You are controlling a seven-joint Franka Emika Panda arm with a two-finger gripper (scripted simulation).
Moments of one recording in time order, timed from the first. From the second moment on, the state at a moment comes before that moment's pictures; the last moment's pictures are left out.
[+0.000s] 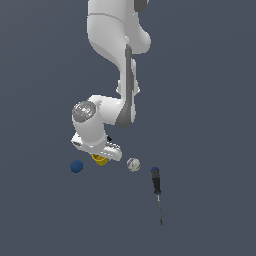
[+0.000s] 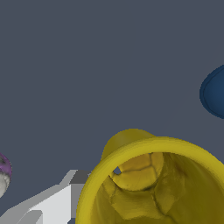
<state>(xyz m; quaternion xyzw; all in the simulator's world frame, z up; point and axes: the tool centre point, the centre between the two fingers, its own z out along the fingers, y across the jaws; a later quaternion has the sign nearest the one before) 0.034 -0.124 0.065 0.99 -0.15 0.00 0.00</state>
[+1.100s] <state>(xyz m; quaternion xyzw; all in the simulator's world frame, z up) 0.085 -0.049 0.263 0.99 -0.15 0.00 0.00</state>
